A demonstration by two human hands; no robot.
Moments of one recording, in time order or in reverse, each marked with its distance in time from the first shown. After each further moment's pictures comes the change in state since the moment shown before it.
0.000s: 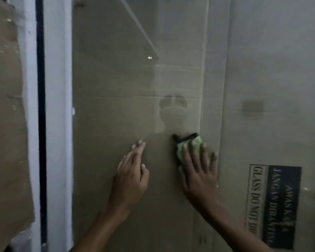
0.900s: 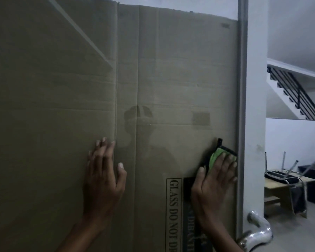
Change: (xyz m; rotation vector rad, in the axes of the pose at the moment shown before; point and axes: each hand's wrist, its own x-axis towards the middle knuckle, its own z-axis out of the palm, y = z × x) left_hand 0.052 0.140 0.111 0.054 0.280 0.071; right_hand -0.030 0.209 -0.072 0.069 0.197 0.714
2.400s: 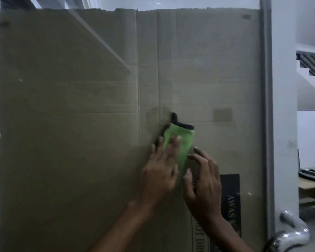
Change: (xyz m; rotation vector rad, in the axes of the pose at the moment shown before) left_hand 0.011 0.042 0.018 -0.076 -0.310 0.320; right_hand -0.034 -0.083 -0.013 0.343 -0.081 -0.380
